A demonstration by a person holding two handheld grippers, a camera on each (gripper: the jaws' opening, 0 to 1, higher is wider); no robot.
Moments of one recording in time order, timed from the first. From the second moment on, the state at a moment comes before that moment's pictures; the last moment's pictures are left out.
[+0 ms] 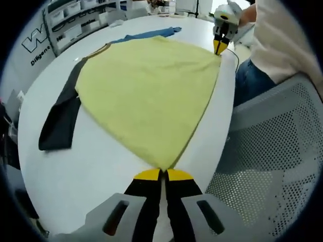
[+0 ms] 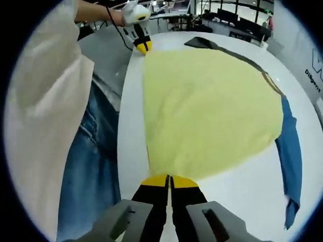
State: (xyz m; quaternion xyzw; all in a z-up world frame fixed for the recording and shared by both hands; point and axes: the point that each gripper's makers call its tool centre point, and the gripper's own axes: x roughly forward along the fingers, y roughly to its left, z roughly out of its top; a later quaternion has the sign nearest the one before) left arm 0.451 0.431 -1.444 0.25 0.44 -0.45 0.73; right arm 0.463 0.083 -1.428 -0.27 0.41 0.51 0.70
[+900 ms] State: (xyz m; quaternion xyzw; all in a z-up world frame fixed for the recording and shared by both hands) left arm 0.445 0.438 -1.445 0.23 0.47 -0.42 0.74; right arm 0.687 -0.028 -1.452 -0.24 0.47 0.25 0.81
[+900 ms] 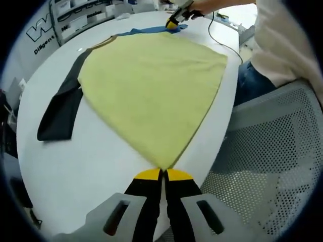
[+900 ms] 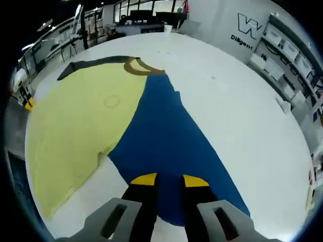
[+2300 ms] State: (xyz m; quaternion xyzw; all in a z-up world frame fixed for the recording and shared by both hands) left arm 0.436 0.430 -1.447 0.17 0.51 -0.36 0.76; right arm 0.755 -0.029 -1.432 -0.06 0.43 0.16 0.89
